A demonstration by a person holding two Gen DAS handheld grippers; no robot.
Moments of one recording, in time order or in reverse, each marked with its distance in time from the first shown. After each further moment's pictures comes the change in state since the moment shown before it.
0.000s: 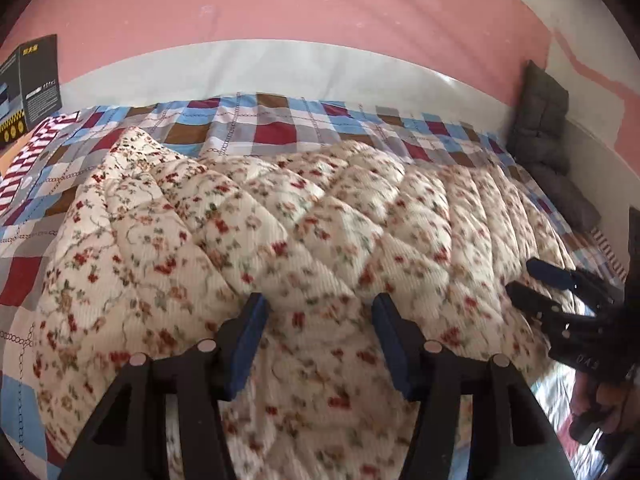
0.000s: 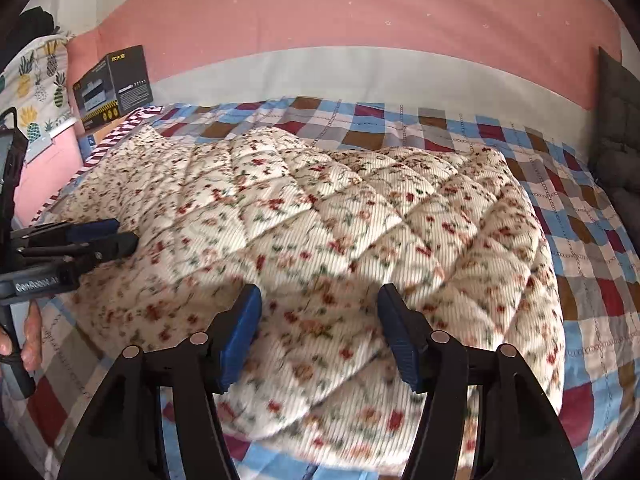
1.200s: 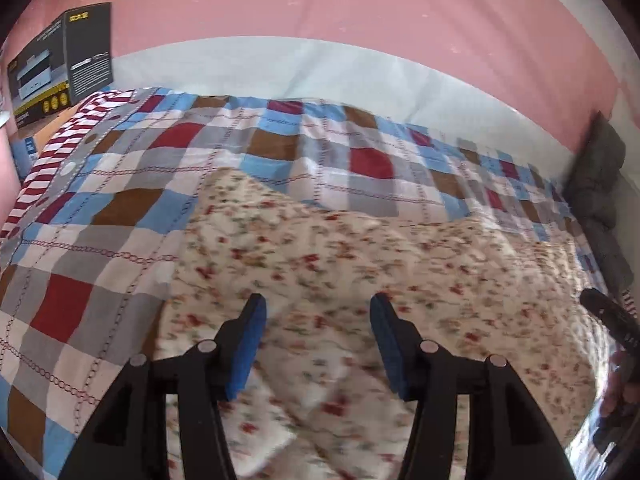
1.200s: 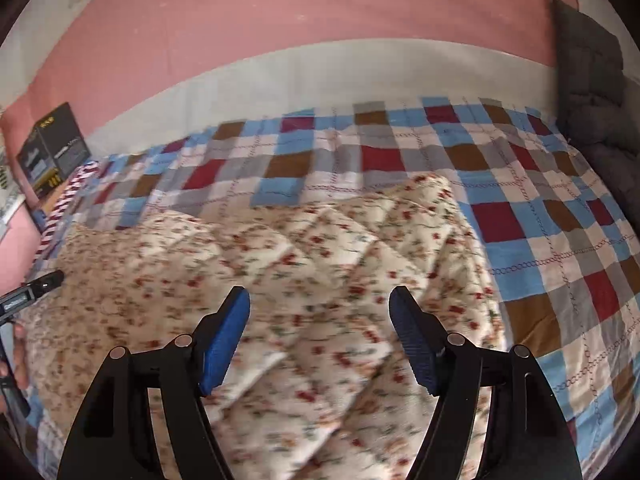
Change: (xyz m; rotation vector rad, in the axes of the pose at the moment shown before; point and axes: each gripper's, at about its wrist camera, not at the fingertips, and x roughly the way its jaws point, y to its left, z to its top) left arm 0.005 0.068 0.060 -0.111 0.019 0.091; right arm 0.019 -0.065 0.066 0.205 0.019 -0.039
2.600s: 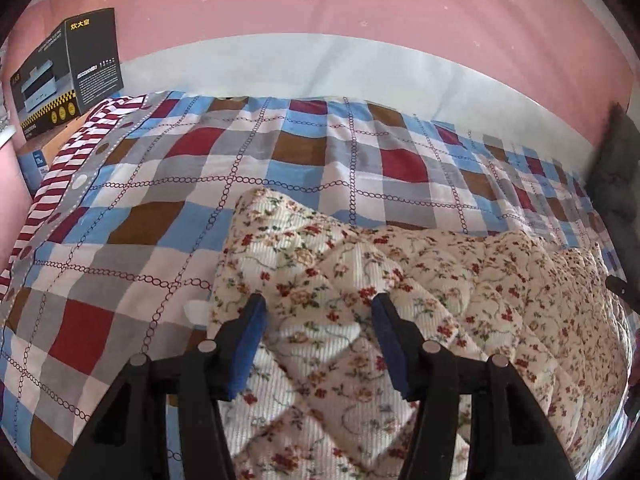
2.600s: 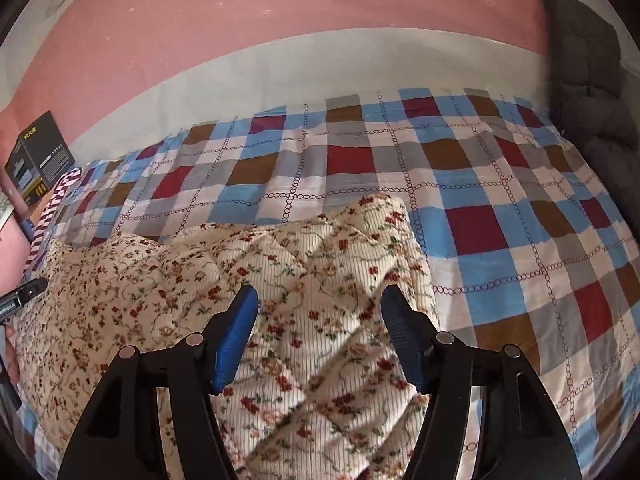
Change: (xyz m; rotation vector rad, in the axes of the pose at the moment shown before) left arm 0.022 0.034 0.019 0.001 0.020 0.125; right arm 0.025 -0.062 0.024 0.035 0.059 -0.067
